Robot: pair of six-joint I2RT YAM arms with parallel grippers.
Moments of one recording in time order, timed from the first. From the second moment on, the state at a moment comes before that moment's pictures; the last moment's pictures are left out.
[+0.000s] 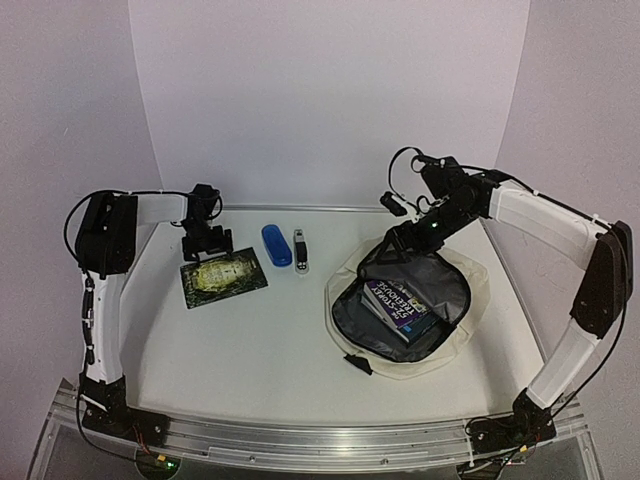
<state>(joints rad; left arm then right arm) -0.25 2.25 1.72 -0.64 -0.04 -0.46 0.50 1.68 1.52 -0.90 -0.42 -0.06</state>
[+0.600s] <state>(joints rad) -0.62 2.06 1.39 -0.49 -0.06 -0.51 0.70 1.77 1.53 -0.89 -0.42 -0.06</state>
